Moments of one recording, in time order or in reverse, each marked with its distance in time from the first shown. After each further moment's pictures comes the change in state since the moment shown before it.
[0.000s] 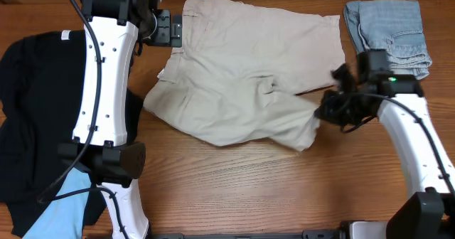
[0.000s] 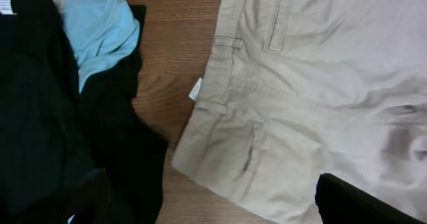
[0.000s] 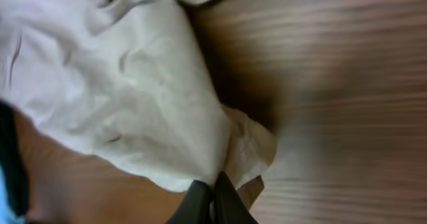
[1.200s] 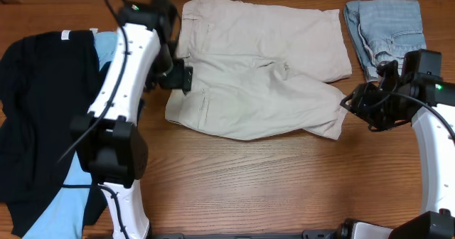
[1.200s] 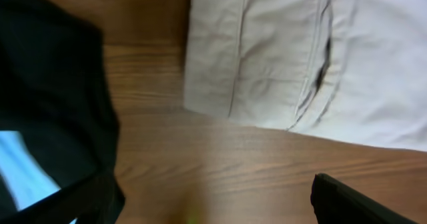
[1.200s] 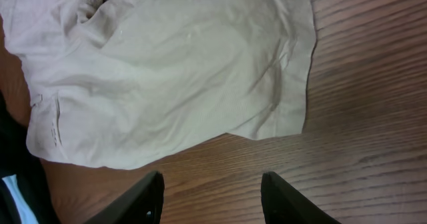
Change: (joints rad) left arm -0.033 0.000 -0.540 0.033 0.085 -0.011; right arm -0.183 -0.085 0.041 -0.069 -0.005 0.076
